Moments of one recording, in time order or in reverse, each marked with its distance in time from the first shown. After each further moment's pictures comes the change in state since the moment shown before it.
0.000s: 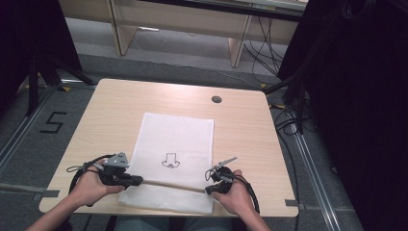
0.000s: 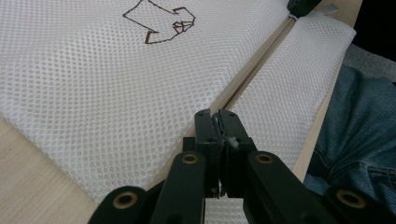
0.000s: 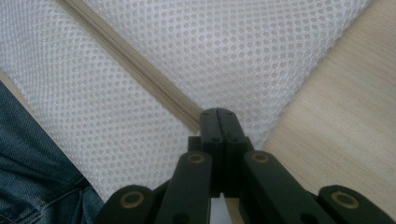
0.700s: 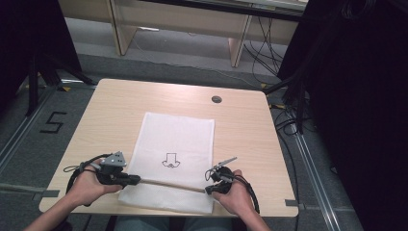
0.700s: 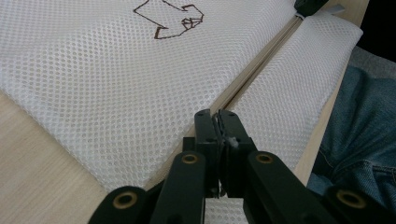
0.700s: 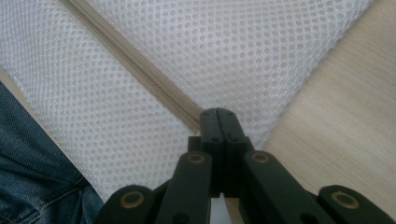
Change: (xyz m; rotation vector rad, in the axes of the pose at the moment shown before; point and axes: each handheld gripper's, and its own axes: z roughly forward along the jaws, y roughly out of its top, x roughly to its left) left arm 0.005 -0.003 -0.005 0.001 0.013 -0.006; right arm 0.000 0.000 0.000 -0.003 -0.002 0.000
